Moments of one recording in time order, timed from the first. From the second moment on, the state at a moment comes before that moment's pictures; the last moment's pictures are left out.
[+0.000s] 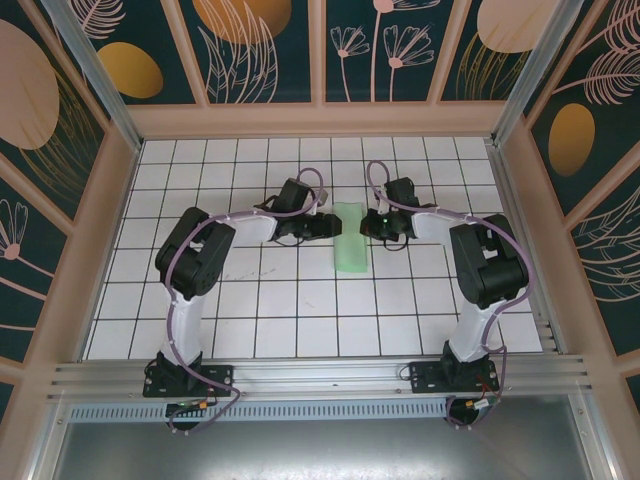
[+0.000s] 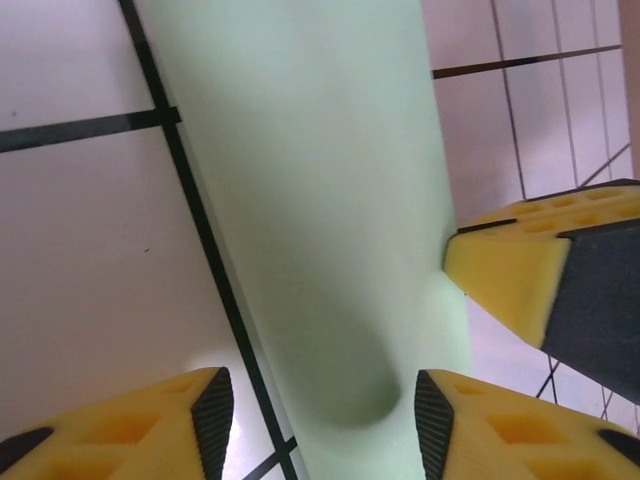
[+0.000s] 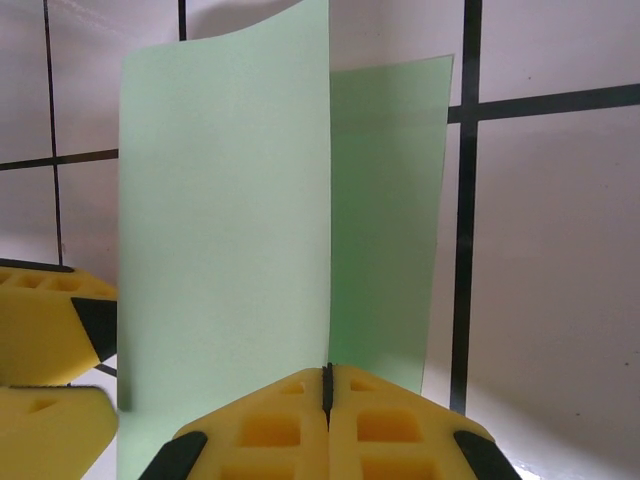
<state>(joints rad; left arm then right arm) -0.57 2.09 1.27 -0.03 0.51 -0.62 0.34 1.83 1.02 -0.18 -0.38 0.49</state>
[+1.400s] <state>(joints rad) -0.65 2.18 1.50 -0.34 0.31 -0.49 0.19 1.29 0.66 -0.06 -0.21 0.60</state>
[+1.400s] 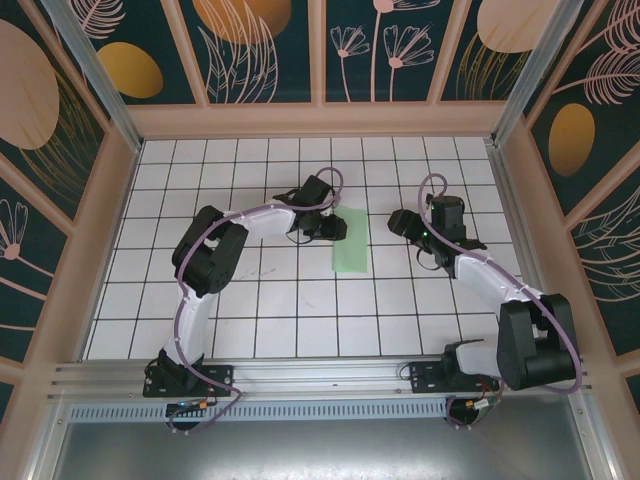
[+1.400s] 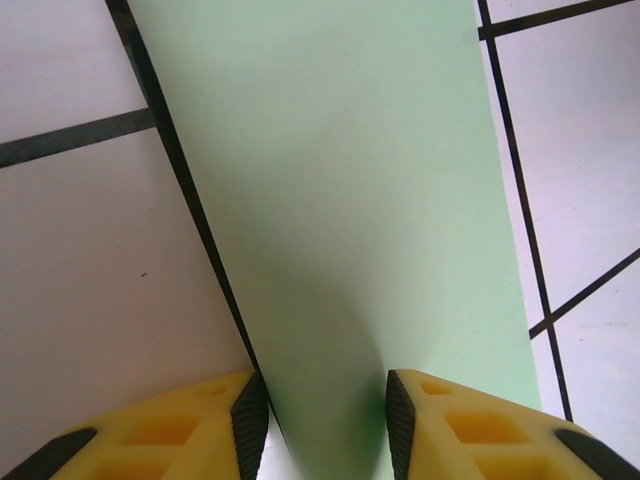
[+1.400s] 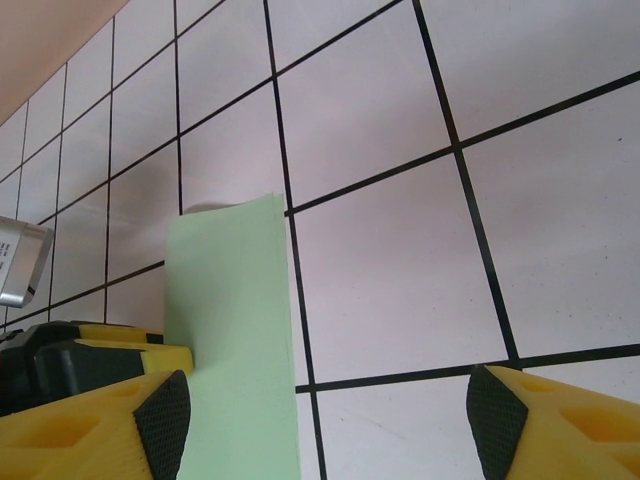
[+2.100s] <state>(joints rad) -0.65 2.20 1.55 -0.40 0.31 -0.45 0.19 1.29 0.64 -0.06 -0.22 0.60</state>
